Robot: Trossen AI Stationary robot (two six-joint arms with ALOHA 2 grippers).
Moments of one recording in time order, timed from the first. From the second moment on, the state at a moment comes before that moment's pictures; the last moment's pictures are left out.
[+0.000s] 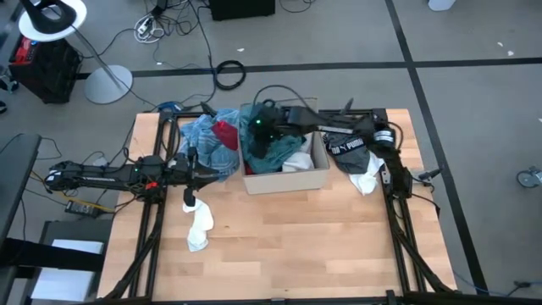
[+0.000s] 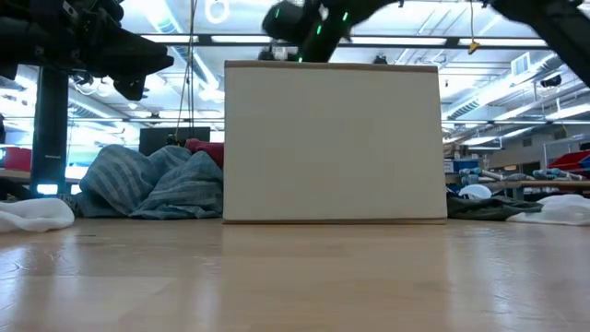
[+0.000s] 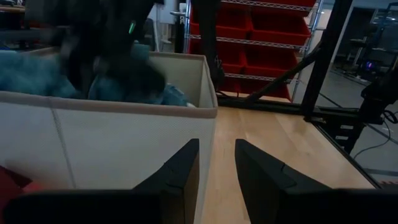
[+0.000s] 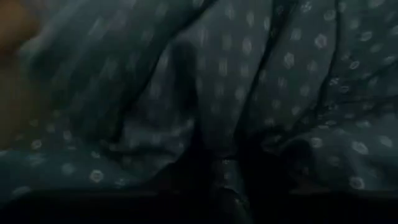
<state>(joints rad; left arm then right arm) -0.02 0.37 0.19 0.16 -0.07 -0.11 -0.28 2.11 1.94 -0.77 0.17 0.15</state>
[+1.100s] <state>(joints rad) -0.01 0.37 0.19 0.13 -0.08 -0.16 -0.30 1.78 1.94 -1.03 0.12 0.18</state>
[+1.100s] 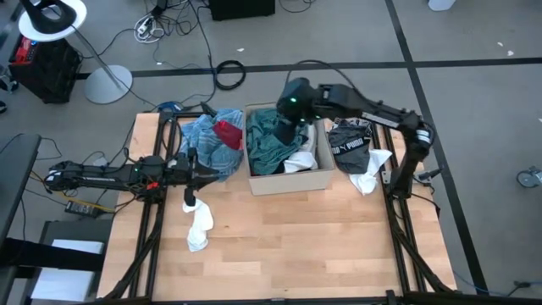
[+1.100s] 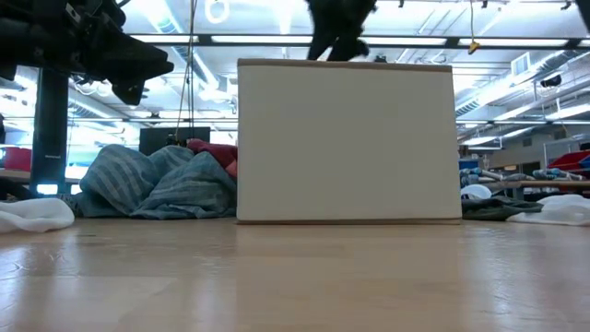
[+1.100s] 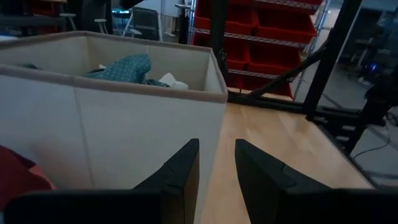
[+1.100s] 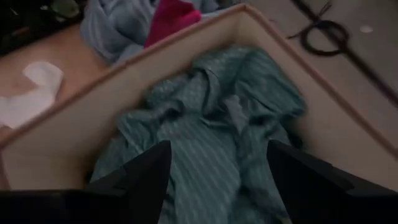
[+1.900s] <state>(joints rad) -0.06 0.37 0.30 -0.10 -0.18 -0.26 0.39 1.31 1.35 -1.01 0.72 0.75</state>
